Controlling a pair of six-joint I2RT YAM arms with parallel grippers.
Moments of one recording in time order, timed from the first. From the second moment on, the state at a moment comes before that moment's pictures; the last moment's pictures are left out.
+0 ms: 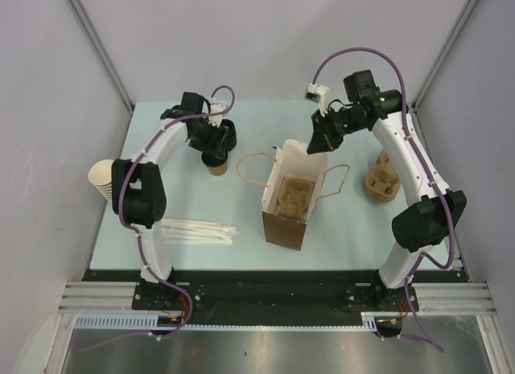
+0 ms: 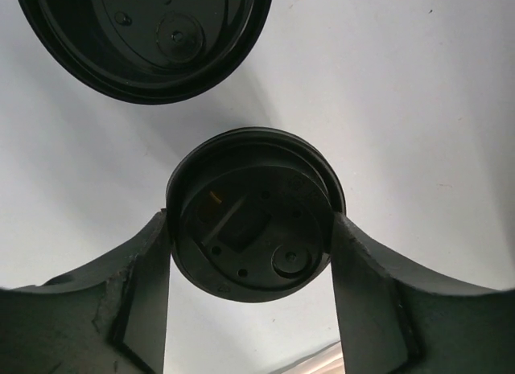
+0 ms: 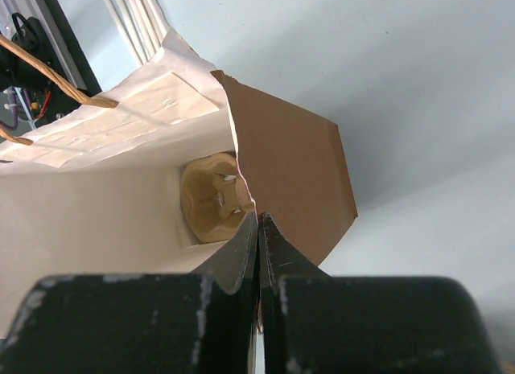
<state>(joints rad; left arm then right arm) -0.18 1.98 1.69 -0.77 0.26 0.23 0.29 1.74 1.93 -1.19 -0.73 -0.42</state>
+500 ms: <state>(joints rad) -0.18 1.73 1.70 -0.91 0.32 0.25 0.29 1.73 1.89 -1.19 -0.77 -0.42</state>
